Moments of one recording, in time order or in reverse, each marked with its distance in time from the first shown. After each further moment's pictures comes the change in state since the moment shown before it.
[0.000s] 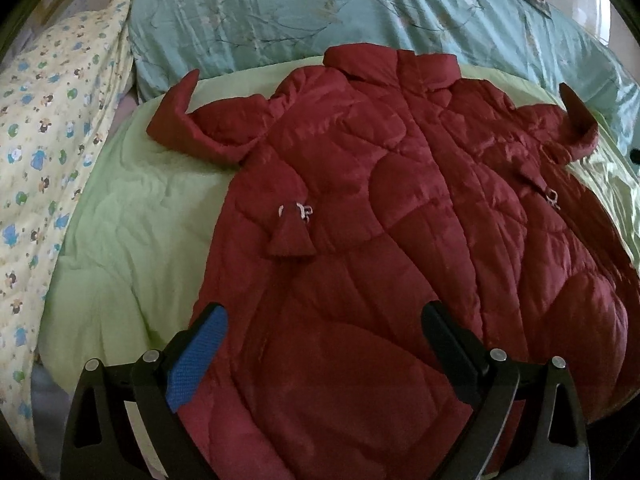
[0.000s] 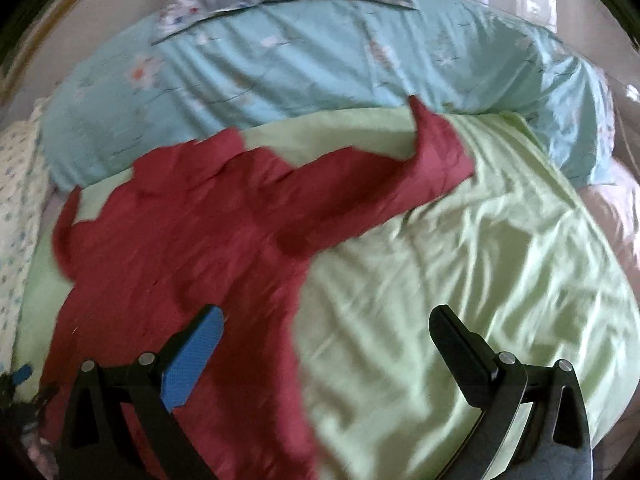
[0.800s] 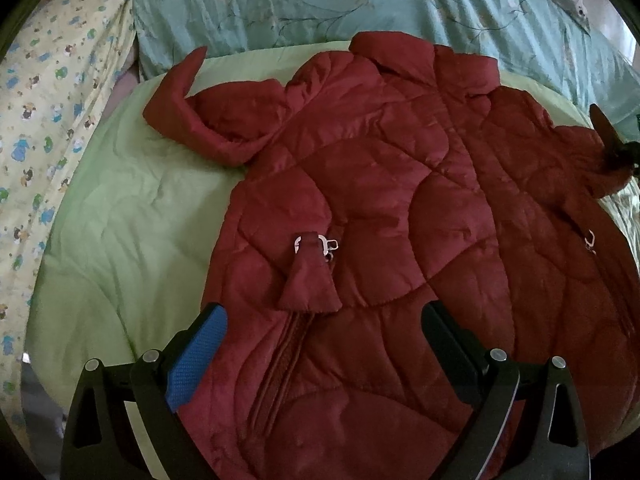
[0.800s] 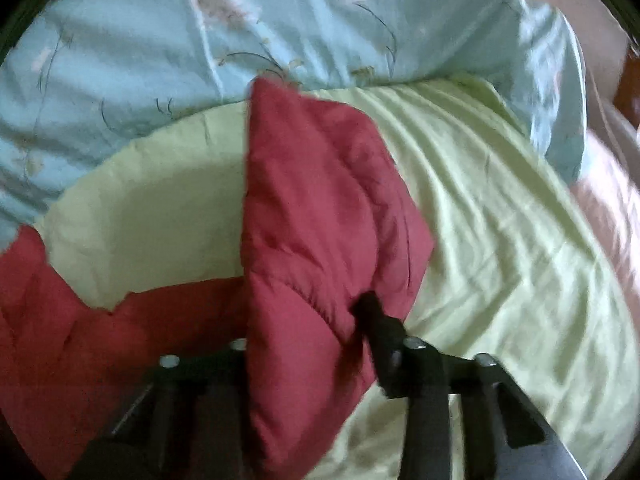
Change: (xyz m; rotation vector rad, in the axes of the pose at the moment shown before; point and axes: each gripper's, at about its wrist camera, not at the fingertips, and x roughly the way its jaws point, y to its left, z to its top) left arm 0.073 0.017 0.040 -0.074 0.098 0.021; right arm 0.210 -0.115 0.130 0.206 0.112 -0.261
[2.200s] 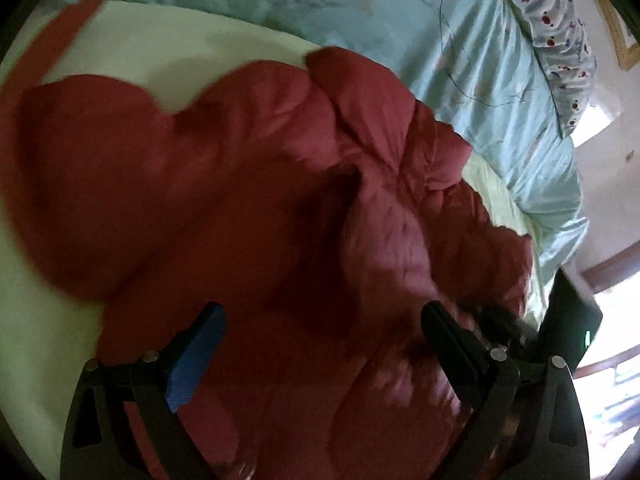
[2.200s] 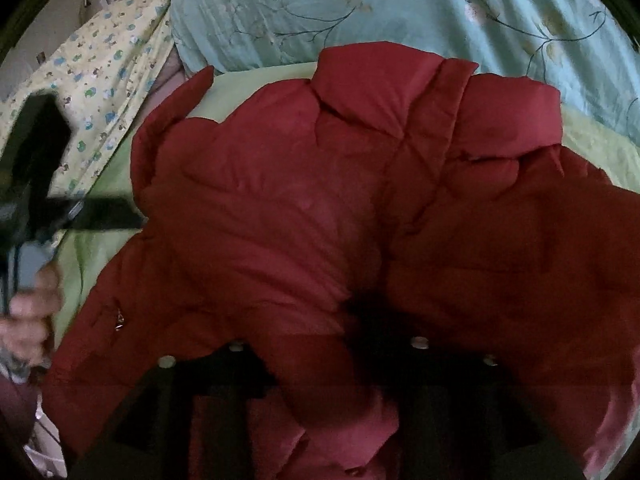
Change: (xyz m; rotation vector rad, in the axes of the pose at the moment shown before) left arm 0.154 0.044 0.156 -0.201 0.183 -0.549; right arm -0.097 0.303 -0.204 -0.726 0.128 0.698
